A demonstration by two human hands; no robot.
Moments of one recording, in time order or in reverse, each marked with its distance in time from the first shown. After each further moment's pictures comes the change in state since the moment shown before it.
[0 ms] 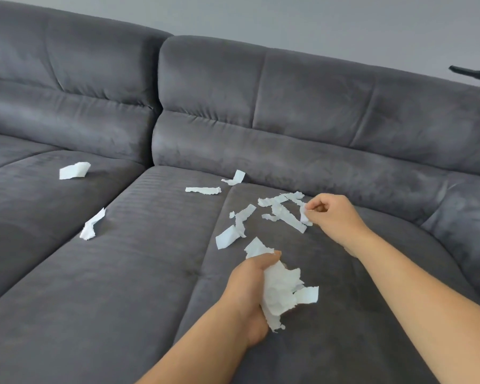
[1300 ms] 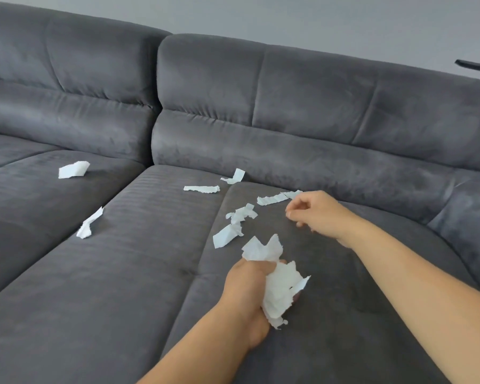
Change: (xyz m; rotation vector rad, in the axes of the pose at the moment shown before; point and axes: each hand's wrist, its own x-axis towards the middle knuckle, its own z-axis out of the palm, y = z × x) left_hand 0.005 -0.010 0.001 0.056 0.111 0.100; right_hand 0.000 -0.028 0.004 -0.119 -0.293 0.024
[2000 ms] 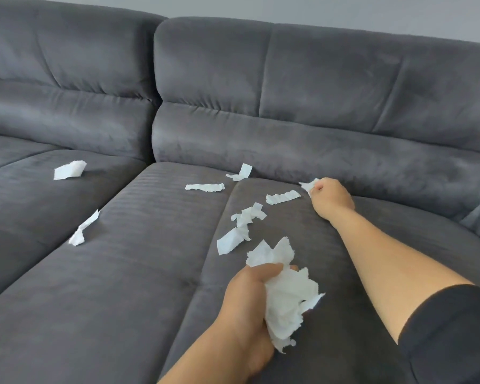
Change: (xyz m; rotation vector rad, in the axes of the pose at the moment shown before) left_hand 0.015 0.003 -0.010 0.021 -0.077 -0.028; right_hand 0.131 0.076 0.023 -0.277 0.440 0.177
